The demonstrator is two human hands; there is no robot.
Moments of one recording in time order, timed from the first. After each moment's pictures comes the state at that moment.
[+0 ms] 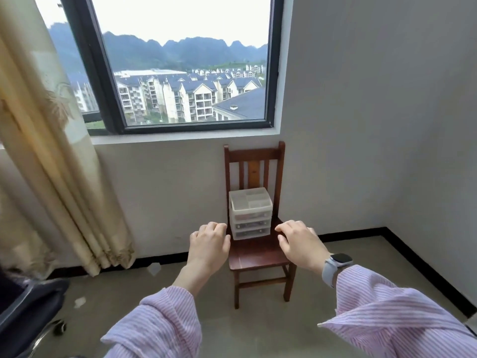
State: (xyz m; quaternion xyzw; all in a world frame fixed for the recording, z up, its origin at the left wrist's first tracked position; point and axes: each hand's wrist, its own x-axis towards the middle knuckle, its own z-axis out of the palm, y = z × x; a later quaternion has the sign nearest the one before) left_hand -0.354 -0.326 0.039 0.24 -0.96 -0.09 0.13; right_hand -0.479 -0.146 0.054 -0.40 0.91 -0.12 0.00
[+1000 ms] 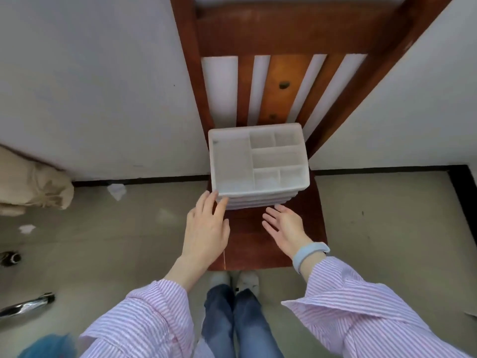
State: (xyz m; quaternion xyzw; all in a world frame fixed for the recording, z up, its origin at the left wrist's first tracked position) left_hand -0.762 -0.553 -0.253 0.26 -0.95 -0.18 -0.02; right_hand -0.890 -0.434 -0.264 0.28 0.60 -0.61 0.44
